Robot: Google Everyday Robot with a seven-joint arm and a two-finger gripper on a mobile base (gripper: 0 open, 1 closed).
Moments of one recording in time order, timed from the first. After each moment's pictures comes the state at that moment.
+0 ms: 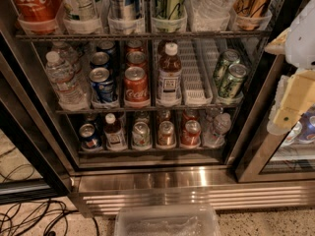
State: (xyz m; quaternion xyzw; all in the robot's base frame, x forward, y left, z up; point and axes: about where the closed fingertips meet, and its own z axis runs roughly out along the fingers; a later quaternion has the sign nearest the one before) arm 0.438 -0.217 0.976 -0.60 0.78 -0.03 0.16
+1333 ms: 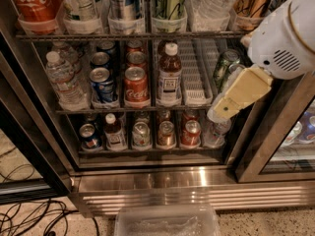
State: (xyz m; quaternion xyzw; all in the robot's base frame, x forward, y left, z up) arm 0.453 -0.144 0.990 -0.50 0.81 0.02 0.30
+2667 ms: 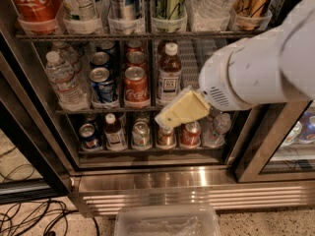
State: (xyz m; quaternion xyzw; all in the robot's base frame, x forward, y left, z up) arm 0.460 -0.077 0.966 -0.41 0.82 0.01 0.41
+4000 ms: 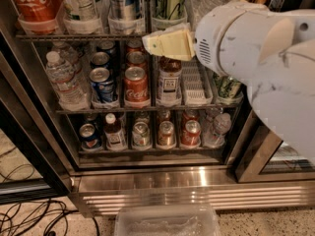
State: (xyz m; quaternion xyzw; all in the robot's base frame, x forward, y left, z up) arm 0.521 -0.074 1.067 -0.21 0.74 0.02 0.64
